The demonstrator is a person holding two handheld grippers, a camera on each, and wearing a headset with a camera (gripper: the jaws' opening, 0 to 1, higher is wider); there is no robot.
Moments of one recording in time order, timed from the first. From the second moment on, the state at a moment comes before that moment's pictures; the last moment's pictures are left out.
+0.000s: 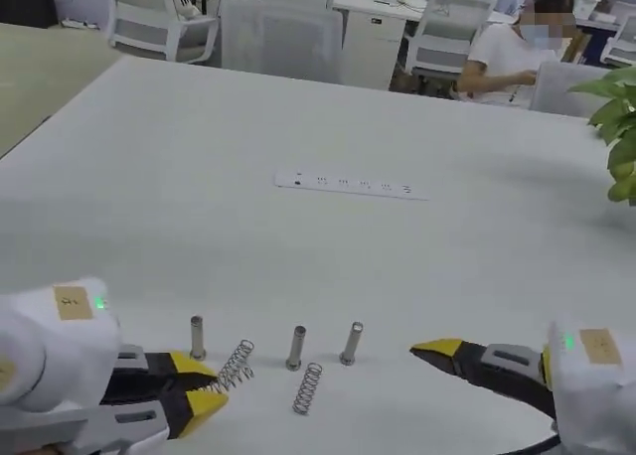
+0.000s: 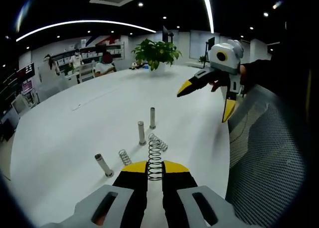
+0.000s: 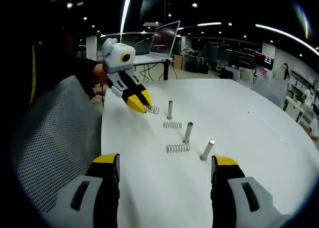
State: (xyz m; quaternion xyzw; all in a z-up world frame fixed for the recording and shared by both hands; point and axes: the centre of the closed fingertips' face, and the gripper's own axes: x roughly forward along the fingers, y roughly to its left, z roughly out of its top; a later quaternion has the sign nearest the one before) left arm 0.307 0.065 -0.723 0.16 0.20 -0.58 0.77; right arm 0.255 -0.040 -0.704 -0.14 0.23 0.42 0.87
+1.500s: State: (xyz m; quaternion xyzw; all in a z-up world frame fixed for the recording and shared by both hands) left arm 0.240 0.024 -0.693 0.18 0.12 -0.70 0.68; right arm 0.240 0.024 -0.696 -0.07 0.23 0.52 0.82
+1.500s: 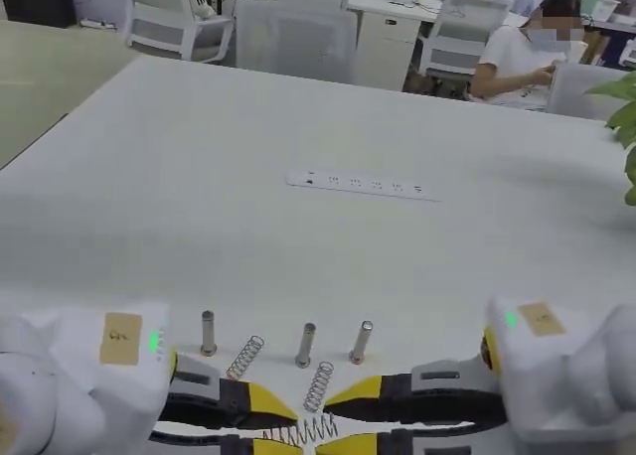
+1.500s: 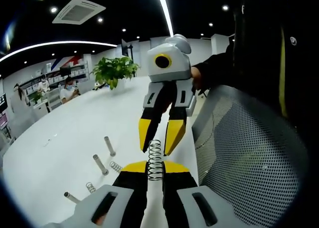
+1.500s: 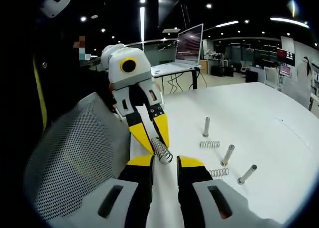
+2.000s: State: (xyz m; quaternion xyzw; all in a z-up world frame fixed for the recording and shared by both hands) left arm 0.238 0.023 -0.697 0.19 0.12 -0.70 0.68; right arm 0.236 0.036 -0.684 -0.11 0.22 0.53 0.81
